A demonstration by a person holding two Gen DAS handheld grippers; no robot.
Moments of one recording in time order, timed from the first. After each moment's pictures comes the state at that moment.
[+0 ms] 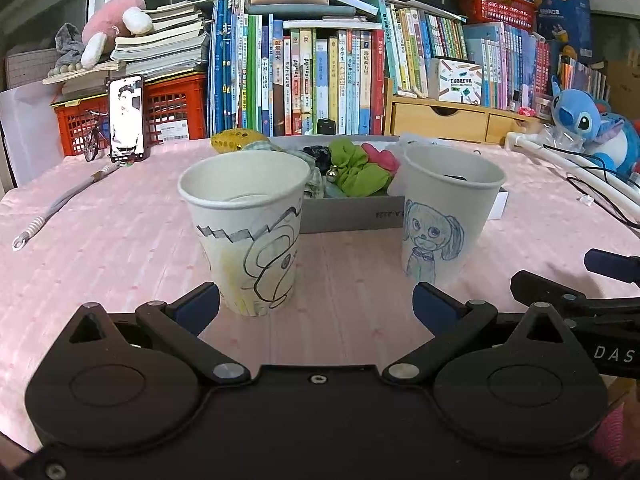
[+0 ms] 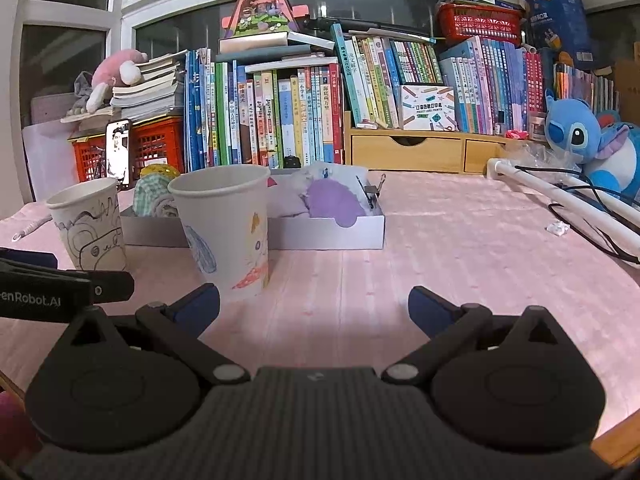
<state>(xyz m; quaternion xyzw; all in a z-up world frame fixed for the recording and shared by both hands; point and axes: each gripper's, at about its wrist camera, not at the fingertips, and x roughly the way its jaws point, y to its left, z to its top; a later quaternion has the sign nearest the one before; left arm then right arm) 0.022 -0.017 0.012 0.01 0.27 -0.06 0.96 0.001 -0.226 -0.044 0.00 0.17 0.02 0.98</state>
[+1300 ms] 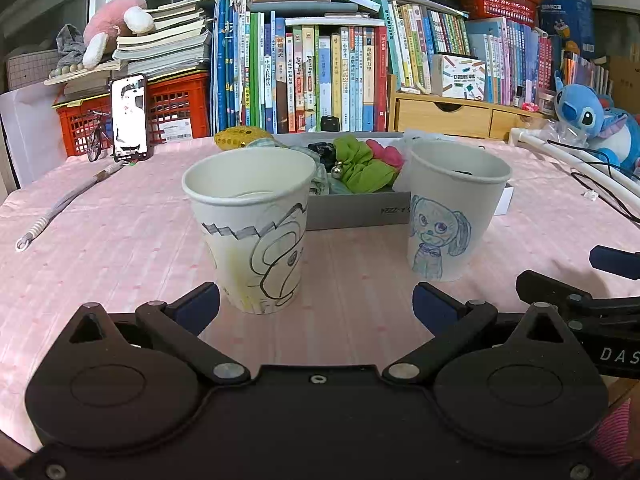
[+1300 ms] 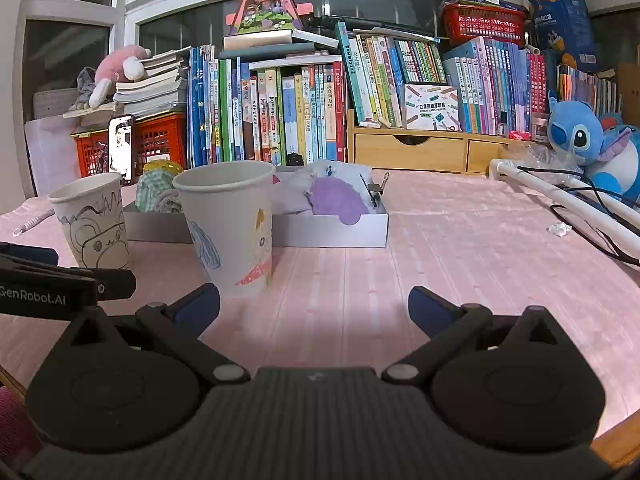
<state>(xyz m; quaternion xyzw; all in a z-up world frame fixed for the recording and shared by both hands) 0.022 -0.016 0.011 0.02 0.28 -0.06 0.96 0.000 -0.225 -0.045 0.00 0.17 0.03 0.98</state>
